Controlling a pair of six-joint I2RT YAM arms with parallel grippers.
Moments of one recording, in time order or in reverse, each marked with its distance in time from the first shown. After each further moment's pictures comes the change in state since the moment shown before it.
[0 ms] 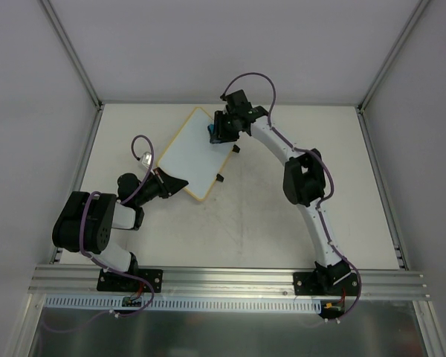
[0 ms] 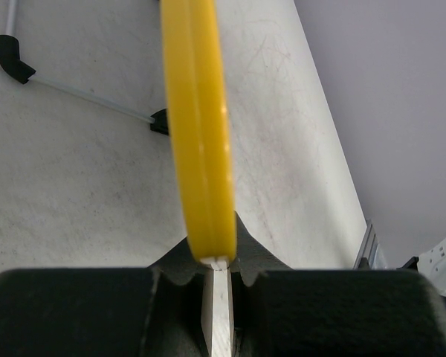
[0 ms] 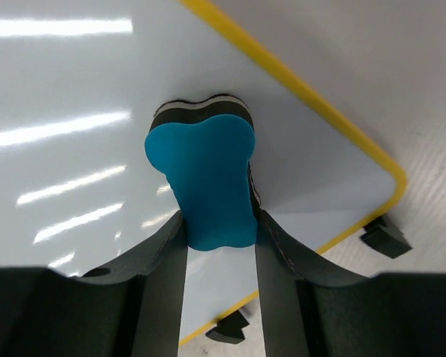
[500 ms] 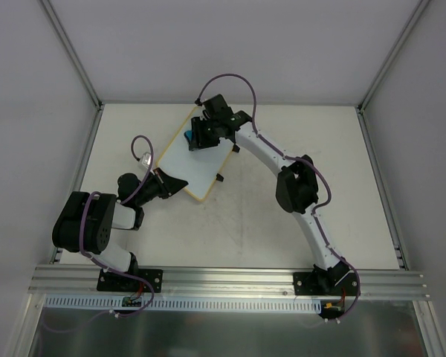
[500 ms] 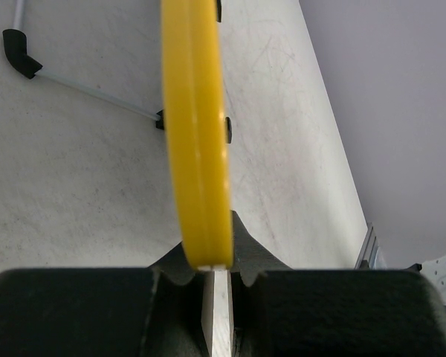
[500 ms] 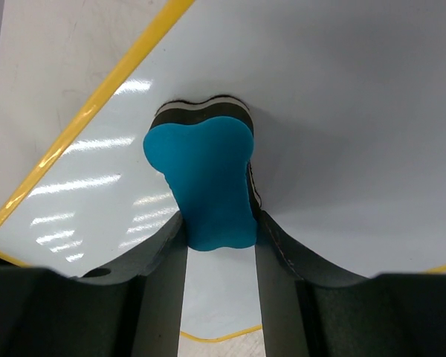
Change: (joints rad) left arm 0.000 -0.002 0.000 -0.018 -0.012 -0.001; right arm 0.166 -0.035 0.043 -0.012 -0.005 -0.034
